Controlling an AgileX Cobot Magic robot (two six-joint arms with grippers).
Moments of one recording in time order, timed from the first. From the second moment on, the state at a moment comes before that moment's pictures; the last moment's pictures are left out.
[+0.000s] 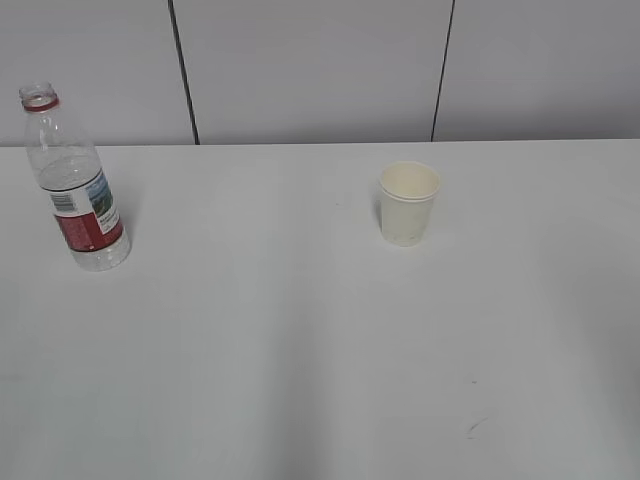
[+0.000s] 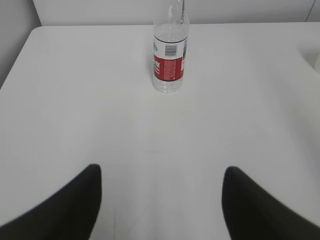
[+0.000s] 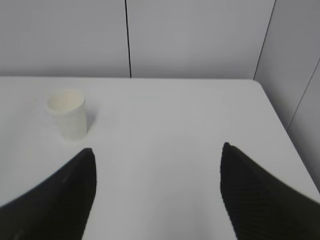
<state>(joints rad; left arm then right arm) -0.02 -0.01 -0.54 0.01 1.08 0.02 -0.09 0.28 -0.49 0.02 0.55 -0.07</state>
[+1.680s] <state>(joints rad) -0.02 -0.01 -0.54 0.01 1.08 0.02 -0.07 1.40 -0.29 -0.50 -0.87 0.18</state>
